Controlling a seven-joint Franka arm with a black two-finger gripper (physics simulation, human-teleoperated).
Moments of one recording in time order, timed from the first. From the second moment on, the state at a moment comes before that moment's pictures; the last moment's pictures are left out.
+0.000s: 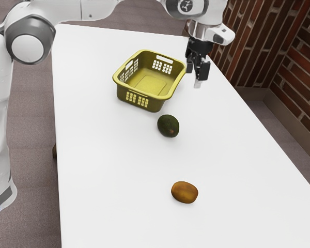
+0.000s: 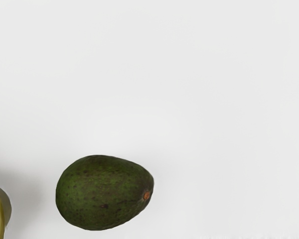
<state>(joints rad) 0.04 0.14 -0.06 -1.30 0.01 1.54 0.03</state>
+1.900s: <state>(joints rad) 0.03 0.07 -0.46 -1.91 -0.07 2.03 0.39</state>
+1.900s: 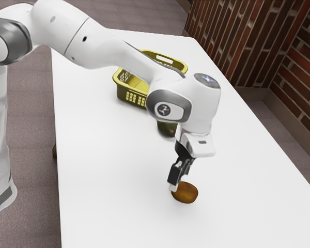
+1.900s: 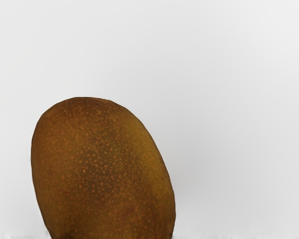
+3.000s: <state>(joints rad) 0.03 0.14 -0.45 -2.00 -0.13 2.31 0.40</state>
